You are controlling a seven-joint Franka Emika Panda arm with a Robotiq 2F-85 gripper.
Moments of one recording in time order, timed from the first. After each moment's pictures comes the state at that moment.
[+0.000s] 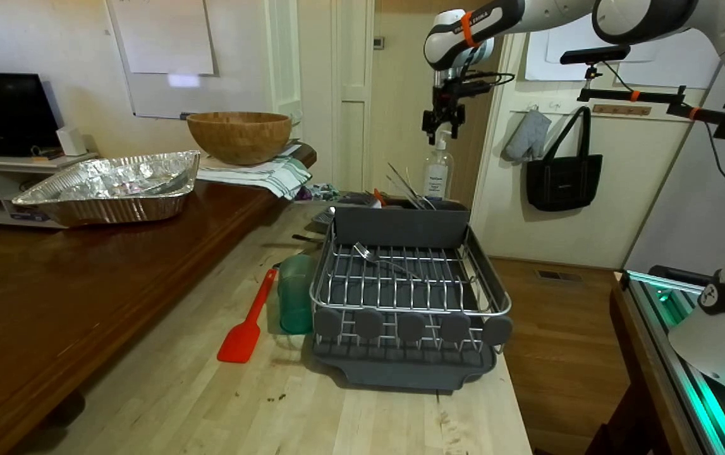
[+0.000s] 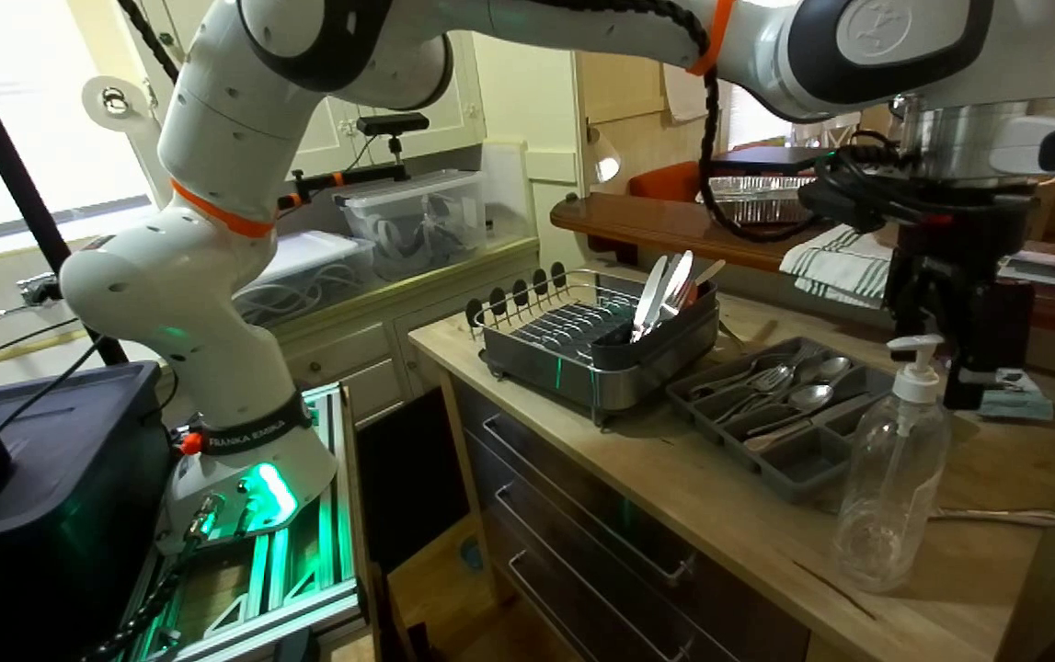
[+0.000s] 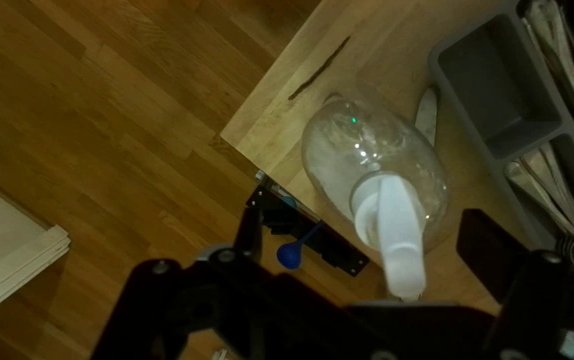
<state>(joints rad) -0.42 0.69 -0.27 -1.23 0.03 1.92 -0.04</state>
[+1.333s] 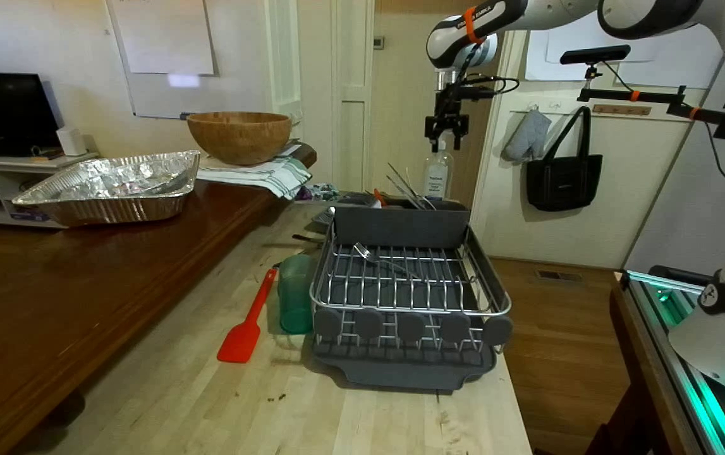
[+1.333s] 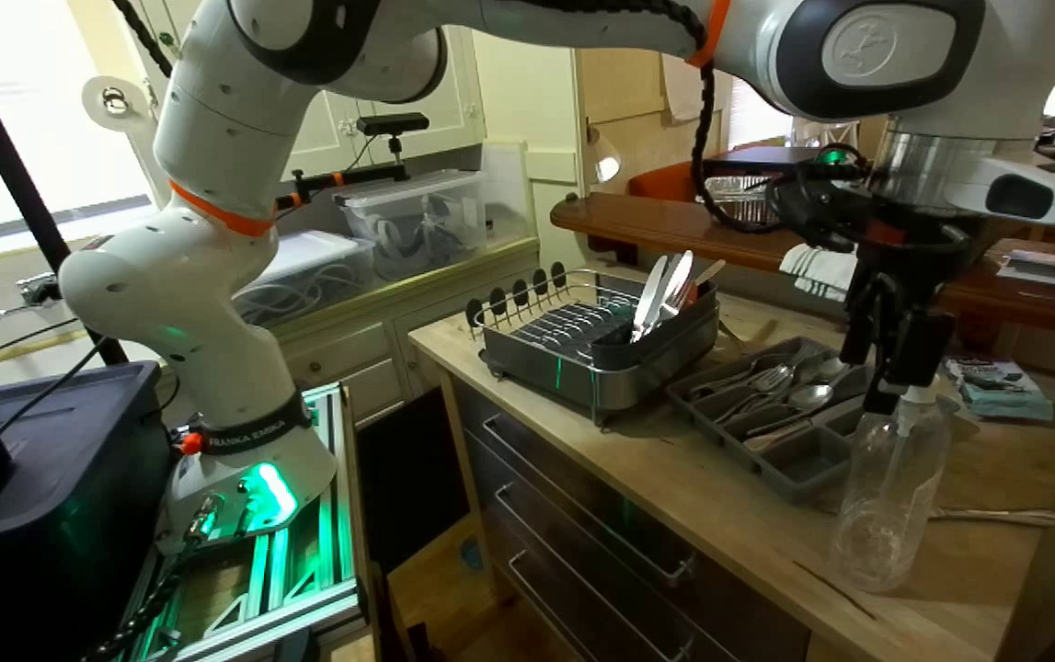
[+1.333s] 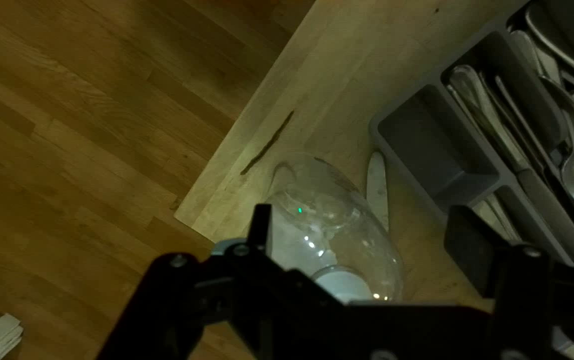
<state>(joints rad) -0.43 0.66 -0.25 -1.28 0.14 1.82 0.00</state>
